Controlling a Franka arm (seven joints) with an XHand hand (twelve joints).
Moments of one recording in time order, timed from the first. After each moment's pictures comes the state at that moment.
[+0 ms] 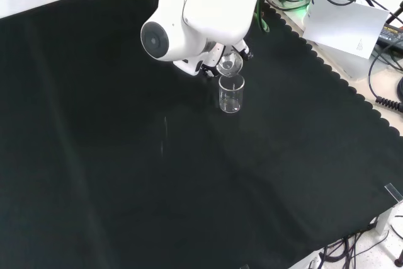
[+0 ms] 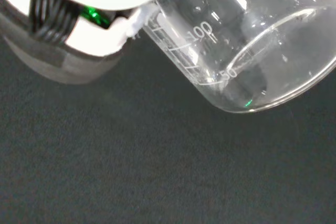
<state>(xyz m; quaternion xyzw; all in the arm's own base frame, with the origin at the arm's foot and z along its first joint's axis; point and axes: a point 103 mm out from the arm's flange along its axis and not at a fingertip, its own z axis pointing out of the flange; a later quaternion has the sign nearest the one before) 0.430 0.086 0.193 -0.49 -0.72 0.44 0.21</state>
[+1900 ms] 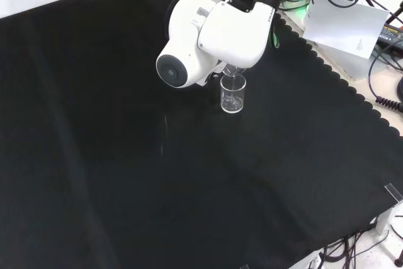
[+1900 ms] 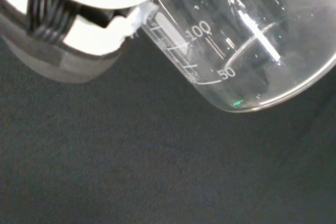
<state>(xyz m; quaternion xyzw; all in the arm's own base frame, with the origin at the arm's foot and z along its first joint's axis) 0.426 0.105 0.201 -0.48 -0.68 0.53 0.17</state>
